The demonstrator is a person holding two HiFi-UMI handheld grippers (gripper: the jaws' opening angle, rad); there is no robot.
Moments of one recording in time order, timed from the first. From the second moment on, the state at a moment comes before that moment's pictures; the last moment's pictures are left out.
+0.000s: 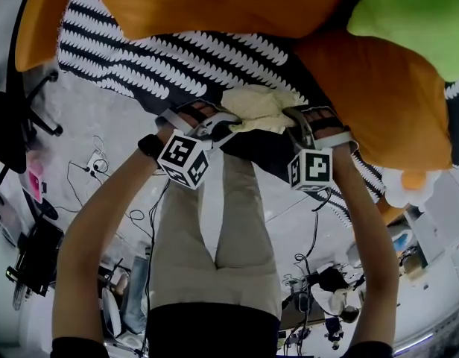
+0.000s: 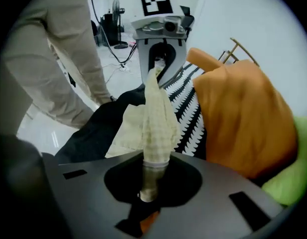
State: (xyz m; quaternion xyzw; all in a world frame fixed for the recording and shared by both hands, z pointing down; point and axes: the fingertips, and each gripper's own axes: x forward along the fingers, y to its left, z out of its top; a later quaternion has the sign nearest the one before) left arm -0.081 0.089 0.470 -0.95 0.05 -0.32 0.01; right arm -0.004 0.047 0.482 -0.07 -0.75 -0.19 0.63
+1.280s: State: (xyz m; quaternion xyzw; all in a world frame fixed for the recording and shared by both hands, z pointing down) left arm -0.068 0.072 0.536 -0.90 0.12 -0.33 -0.26; right arm 0.013 0.061 0.522 0.19 -0.78 0.17 0.57
